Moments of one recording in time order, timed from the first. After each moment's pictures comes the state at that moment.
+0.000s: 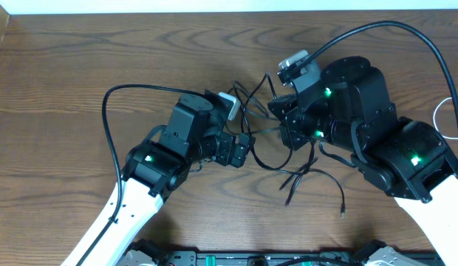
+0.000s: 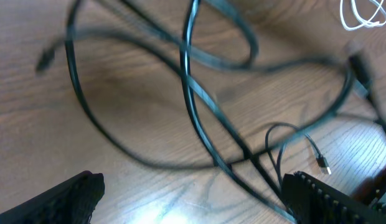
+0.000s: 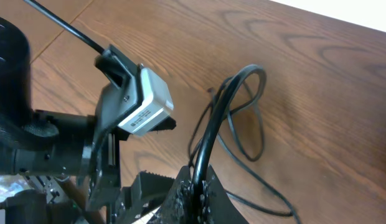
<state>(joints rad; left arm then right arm) -0.52 1.17 1.02 -0.65 0.26 -0.18 0.63 1.29 1.60 -0.98 -0.19 0.17</state>
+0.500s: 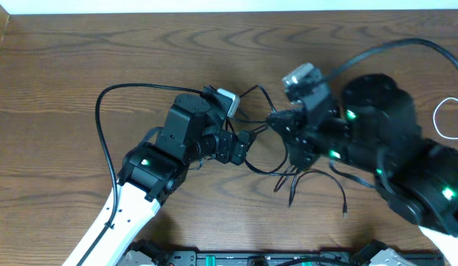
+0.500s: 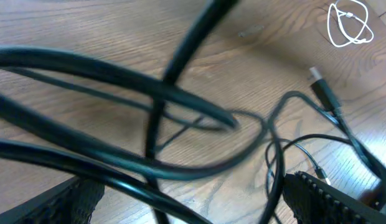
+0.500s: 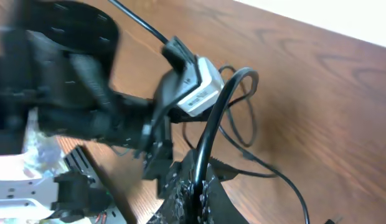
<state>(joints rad) -0.52 1.15 1.02 -0.60 0.25 -0.17 0.67 1.18 1.60 -0.98 -0.27 0.17</state>
